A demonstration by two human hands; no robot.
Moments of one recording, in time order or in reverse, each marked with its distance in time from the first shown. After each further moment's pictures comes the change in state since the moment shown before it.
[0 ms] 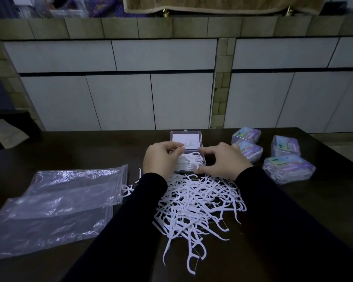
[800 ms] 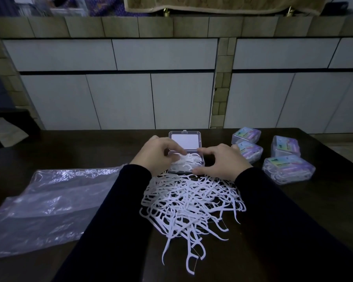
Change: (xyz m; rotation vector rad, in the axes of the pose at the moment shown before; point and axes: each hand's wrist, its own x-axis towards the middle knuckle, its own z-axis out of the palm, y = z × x) left_hand 0.014 -0.001 -0.033 0.257 -0.348 0.331; right_hand 0.000 -0.002 0.000 -0.010 -0.011 -0.001
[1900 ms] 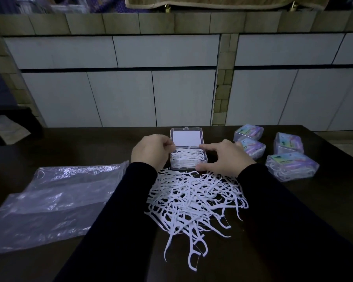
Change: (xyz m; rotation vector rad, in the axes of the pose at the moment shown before) left_hand -0.004 0.013 0.000 0.215 0.161 -0.326; right_hand 0.006 0.008 0.003 0.000 -0.031 0.050
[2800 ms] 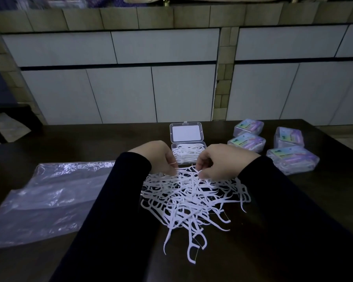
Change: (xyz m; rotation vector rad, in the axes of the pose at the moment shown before) left_hand -0.013 0.011 -0.026 0.140 -0.576 0.079; right_hand -0.028 -0.028 -0.023 0.028 -0.308 -0.159
